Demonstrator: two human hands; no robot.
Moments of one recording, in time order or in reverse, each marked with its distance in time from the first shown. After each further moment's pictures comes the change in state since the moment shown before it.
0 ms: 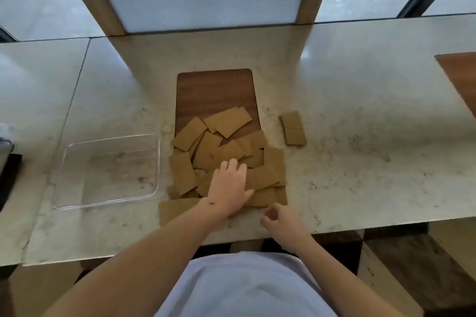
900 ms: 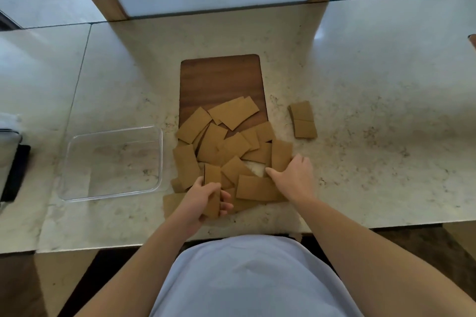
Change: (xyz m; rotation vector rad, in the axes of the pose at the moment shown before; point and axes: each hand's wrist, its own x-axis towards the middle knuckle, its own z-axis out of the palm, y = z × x) left_hand -0.055 -0.055 -0.009 -1.675 -0.129 -0.820; right_hand 0.087 -0.035 -0.037 -0.191 0.420 0.088
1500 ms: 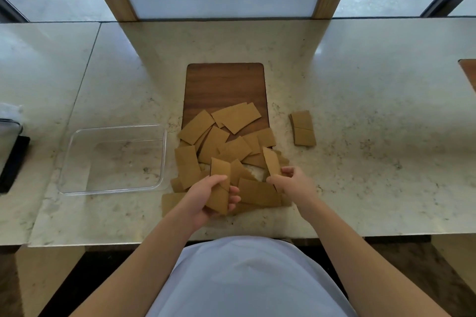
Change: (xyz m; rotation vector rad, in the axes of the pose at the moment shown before) left_hand -0.002 0.006 0.014 -0.098 -0.125 -0.095; right_hand -0.026 0.007 -0.031 0.622 -0.375 0.135
